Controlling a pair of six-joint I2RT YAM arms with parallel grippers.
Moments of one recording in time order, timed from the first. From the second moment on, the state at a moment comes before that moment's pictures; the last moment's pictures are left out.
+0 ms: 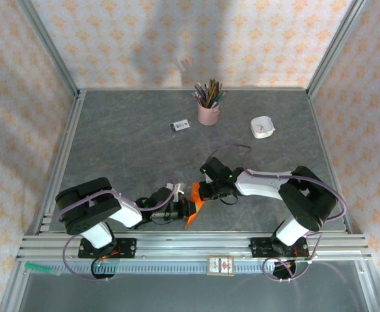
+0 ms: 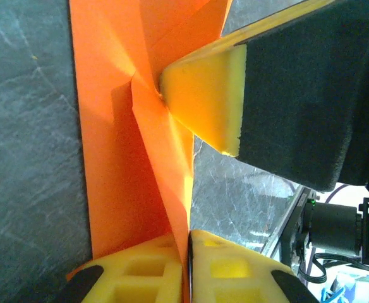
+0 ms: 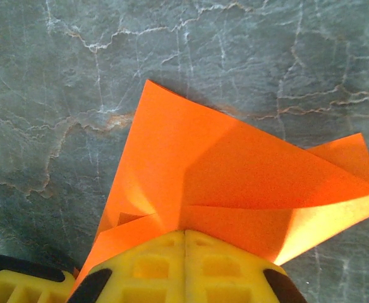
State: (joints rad) left arm -0.95 1.60 0.25 0.80 0.23 -1.16; right arm 0.81 1.58 0.74 -0.27 -0.23 0.61
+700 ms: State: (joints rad) left arm -0.95 1.29 0.33 0.33 0.17 -1.03; right arm 0.81 1.59 0.74 -0.27 -0.23 0.62
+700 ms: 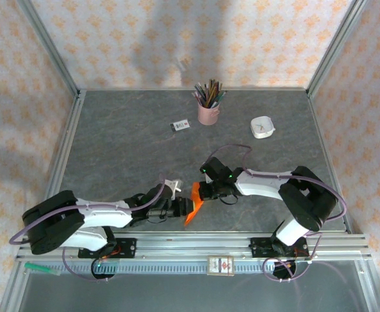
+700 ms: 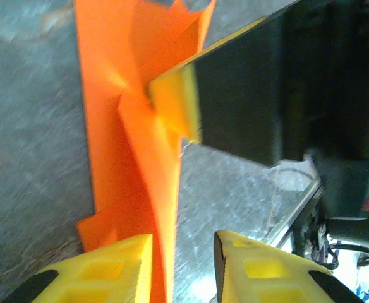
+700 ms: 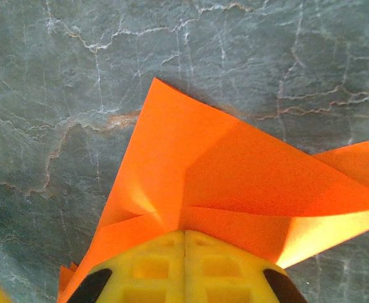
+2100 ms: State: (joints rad) left arm -1.01 1.44 0.36 0.31 0.15 -0.94; right arm 0.81 1.59 0.74 -0.27 -0.23 0.62
